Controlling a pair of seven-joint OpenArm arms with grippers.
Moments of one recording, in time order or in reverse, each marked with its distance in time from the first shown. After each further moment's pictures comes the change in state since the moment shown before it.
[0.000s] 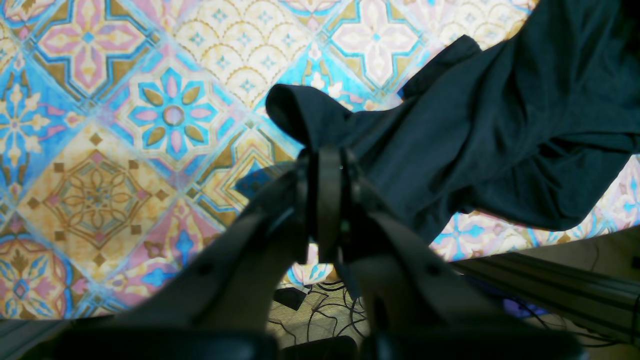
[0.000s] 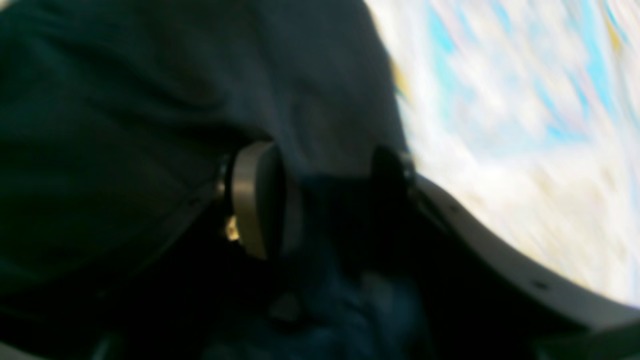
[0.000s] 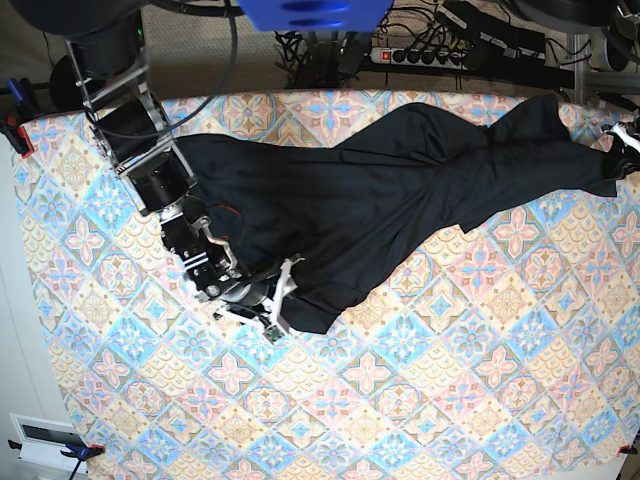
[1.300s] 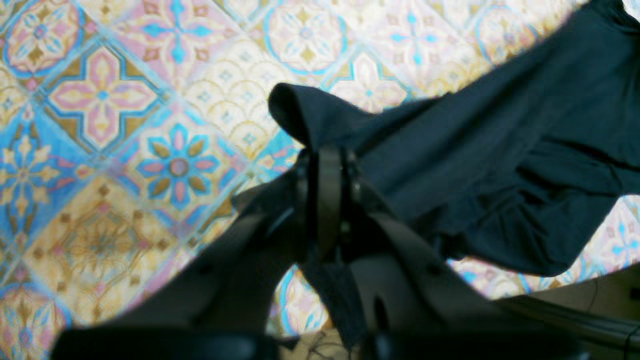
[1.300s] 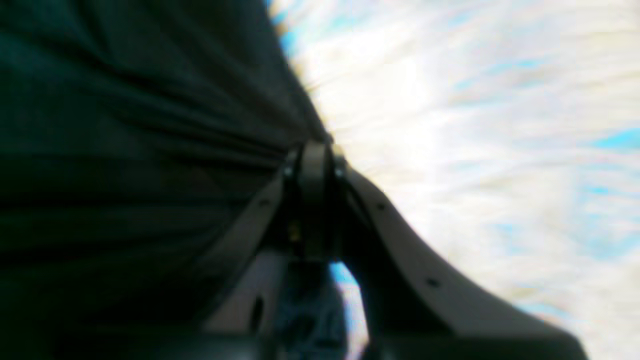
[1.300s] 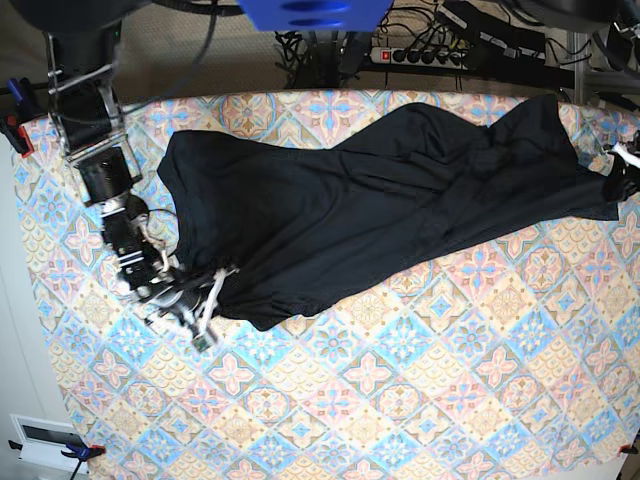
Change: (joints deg) left arm -7.4 1.5 0.0 -0.1 0.0 0.0 0.2; right arm -3.1 13.4 9.7 11.3 0.5 0.3 -4.3
